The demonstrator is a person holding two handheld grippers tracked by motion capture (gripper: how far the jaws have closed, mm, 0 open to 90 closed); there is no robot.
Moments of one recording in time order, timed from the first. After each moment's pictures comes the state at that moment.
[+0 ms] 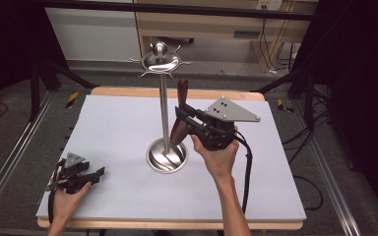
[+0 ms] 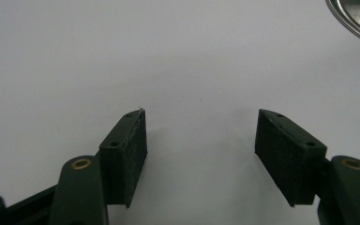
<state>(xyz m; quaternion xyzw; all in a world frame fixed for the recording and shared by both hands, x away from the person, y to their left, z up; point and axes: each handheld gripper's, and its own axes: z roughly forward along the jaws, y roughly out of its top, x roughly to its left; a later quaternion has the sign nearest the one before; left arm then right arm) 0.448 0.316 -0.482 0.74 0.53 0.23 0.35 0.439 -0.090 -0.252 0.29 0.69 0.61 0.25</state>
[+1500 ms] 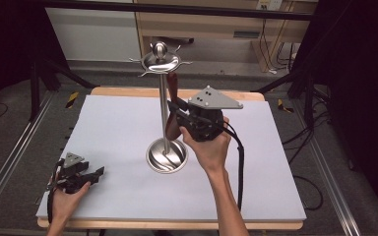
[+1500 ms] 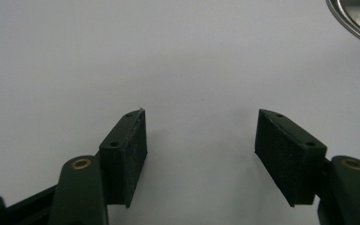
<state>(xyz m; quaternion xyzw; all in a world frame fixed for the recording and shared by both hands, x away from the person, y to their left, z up) 0.447 0.317 -0.481 0.73 0.53 0.23 0.35 0.448 -0.065 -0.236 0.31 0.71 0.57 0.27</state>
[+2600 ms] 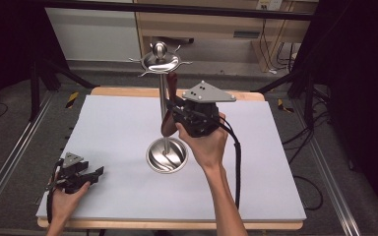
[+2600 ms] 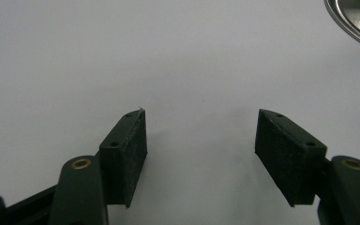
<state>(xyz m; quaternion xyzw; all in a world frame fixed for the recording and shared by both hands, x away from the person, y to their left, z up) 0.447 0.318 -0.480 0.73 0.53 0.23 0.36 0.453 -0.057 -0.230 0.32 0.72 0.55 0.27</state>
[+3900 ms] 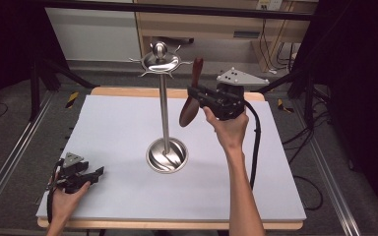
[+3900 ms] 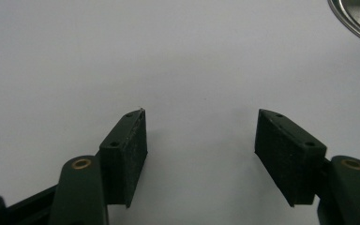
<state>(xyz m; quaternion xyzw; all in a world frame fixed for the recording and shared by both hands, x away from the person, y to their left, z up) 0.448 0.319 -0.481 0.73 0.54 0.23 0.35 0.498 -0.115 -0.232 0.31 0.71 0.59 0.22</state>
